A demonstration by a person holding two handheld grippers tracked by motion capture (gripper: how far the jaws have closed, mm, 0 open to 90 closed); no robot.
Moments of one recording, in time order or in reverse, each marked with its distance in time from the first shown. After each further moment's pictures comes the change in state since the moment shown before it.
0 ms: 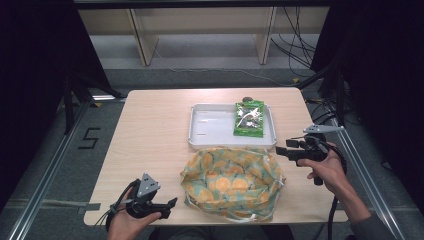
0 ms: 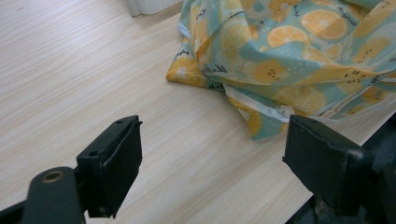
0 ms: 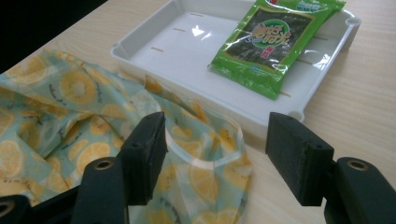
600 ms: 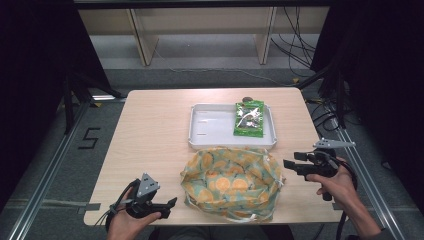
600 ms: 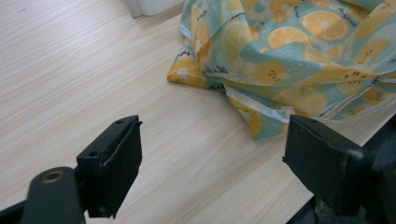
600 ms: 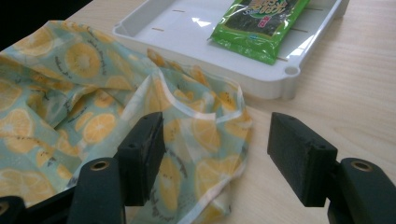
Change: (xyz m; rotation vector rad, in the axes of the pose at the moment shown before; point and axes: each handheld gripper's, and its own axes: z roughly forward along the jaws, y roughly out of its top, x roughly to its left) left arm 0.000 0.000 0.000 -0.005 0.001 0.000; right arm 0.005 -0.038 -0.023 -0.002 -0.002 0.047
